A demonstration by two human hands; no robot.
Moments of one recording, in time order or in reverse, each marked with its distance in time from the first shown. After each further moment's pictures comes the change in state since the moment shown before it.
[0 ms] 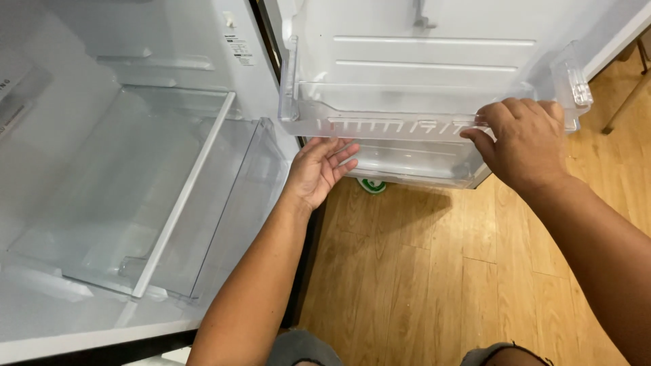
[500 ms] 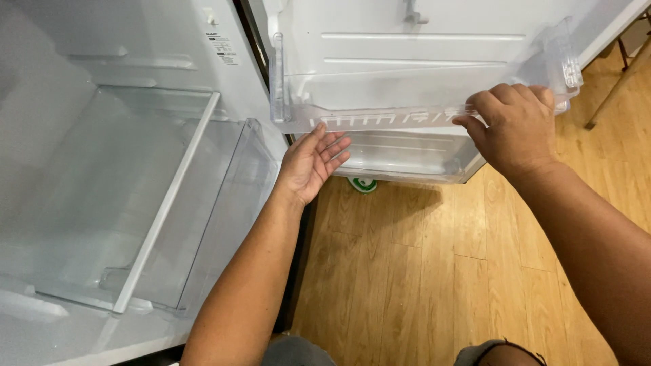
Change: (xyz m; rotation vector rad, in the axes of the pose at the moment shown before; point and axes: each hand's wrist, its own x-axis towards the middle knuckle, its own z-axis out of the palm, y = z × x) left_hand 0.016 0.006 0.008 0.016 0.056 -0.027; right_hand 0.016 0.009 0.010 -0.019 0.092 -0.058
